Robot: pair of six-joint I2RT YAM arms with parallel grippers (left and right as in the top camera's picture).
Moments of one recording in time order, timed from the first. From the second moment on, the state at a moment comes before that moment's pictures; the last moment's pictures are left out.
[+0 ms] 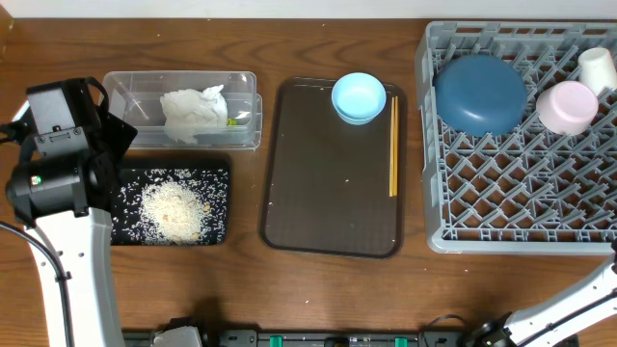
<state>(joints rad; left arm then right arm) 0.24 1.26 1.41 -1.09 -0.32 -0.73 -0.90 2.27 1.95 -0.72 -0.14 -0.29</state>
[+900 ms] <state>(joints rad) 0.24 1.26 1.41 -1.09 -0.32 -0.73 -0.93 2.25 1.95 -0.83 -0.16 -0.30</state>
